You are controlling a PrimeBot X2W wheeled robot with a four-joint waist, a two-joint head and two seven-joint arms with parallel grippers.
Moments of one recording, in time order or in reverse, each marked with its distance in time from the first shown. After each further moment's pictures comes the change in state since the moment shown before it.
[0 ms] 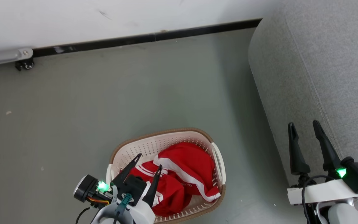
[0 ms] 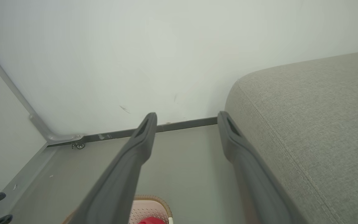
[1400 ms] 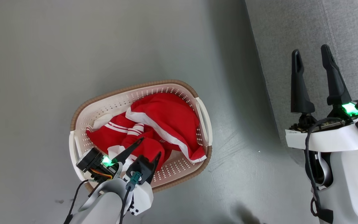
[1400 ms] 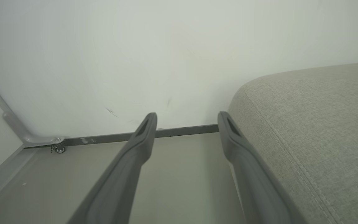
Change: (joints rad) left arm -0.225 0.016 -0.101 0.226 0.097 -0.053 0.000; right arm -0.298 -0.002 0.048 -0.079 0.020 0.000 0.000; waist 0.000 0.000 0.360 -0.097
